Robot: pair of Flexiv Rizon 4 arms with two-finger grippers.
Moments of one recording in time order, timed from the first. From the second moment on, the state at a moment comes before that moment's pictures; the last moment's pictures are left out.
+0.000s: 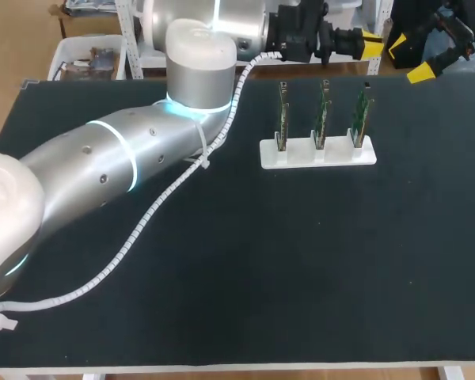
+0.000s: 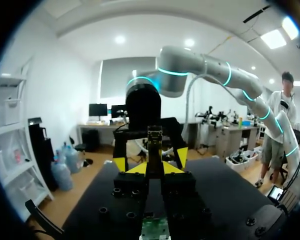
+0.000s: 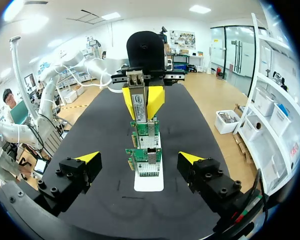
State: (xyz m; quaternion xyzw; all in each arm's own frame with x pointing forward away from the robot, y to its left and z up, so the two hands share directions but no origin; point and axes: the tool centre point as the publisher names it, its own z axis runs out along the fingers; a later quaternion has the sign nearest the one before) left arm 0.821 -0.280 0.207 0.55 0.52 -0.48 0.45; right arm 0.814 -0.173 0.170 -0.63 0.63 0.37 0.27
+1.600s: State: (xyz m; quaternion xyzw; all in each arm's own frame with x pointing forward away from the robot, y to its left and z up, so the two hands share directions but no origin) left arm 0.821 -0.278 0.198 0.54 0.52 -0.48 0.46; right arm 0.817 -0.169 0.174 -0.63 0.62 0.37 0.28
